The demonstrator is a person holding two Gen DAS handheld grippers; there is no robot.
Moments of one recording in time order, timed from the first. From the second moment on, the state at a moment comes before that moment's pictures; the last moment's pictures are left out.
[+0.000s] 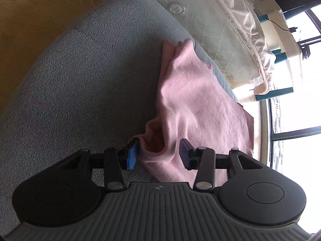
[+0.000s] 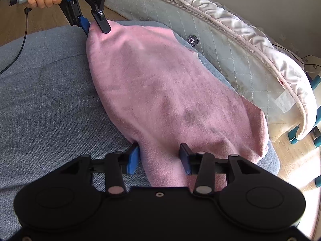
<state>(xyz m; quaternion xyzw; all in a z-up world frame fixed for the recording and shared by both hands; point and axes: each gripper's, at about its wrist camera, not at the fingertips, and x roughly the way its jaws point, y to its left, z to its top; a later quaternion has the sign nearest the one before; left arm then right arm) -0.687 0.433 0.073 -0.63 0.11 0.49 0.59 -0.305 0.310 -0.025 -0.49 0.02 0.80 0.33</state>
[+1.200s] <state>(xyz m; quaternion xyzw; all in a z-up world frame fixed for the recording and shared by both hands) -0.699 0.287 0.075 -0.67 0.36 0.33 0.56 -0.294 0.179 0.031 -0.52 0.12 0.82 0.21</state>
